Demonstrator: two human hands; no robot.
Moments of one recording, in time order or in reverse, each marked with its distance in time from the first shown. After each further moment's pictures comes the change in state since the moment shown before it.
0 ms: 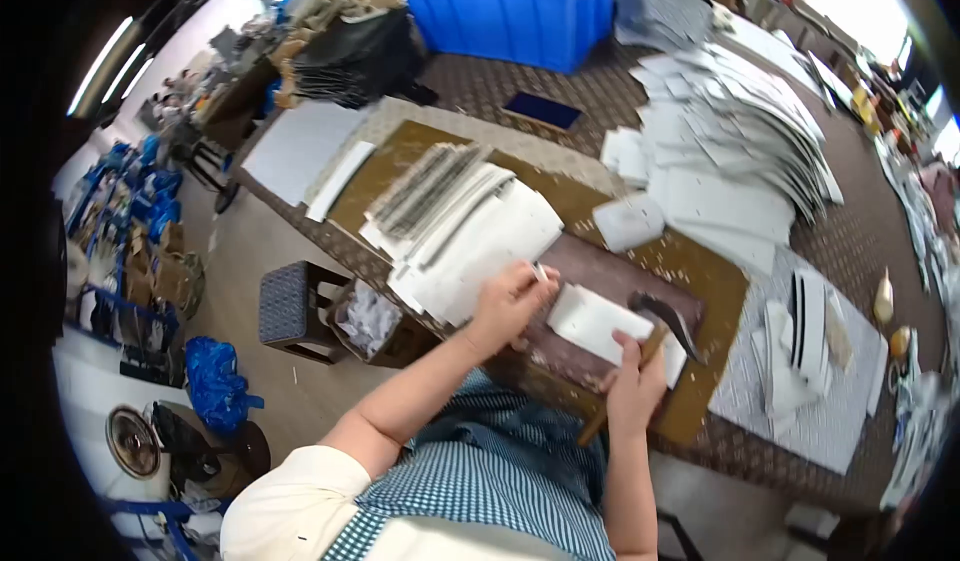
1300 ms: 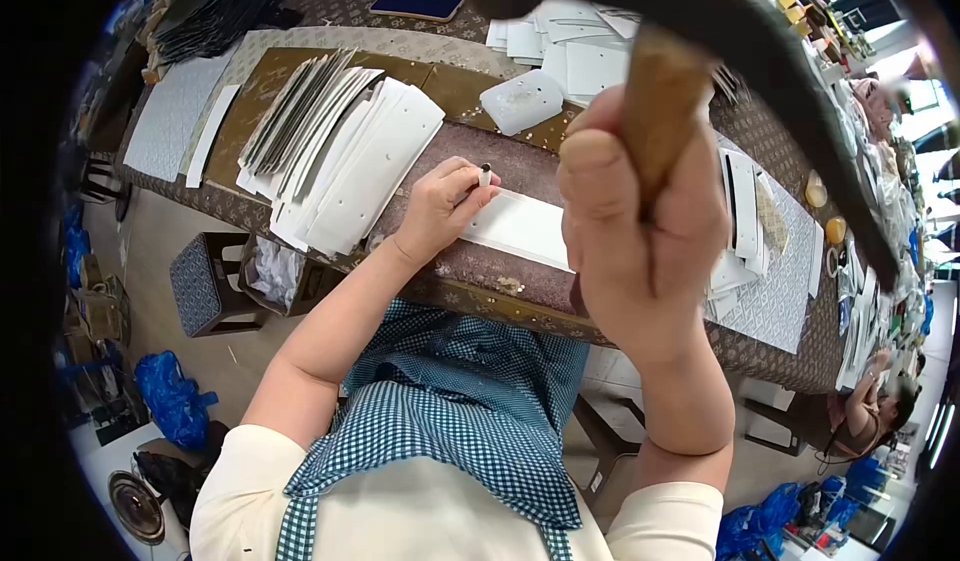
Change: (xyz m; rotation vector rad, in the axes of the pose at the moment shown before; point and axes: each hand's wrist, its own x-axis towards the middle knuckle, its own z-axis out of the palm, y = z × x) left_hand 0.019 -0.009 0.046 0.067 -0.084 0.296; right_hand 0.008 -0.181 0.014 0.000 -0.344 -0.567
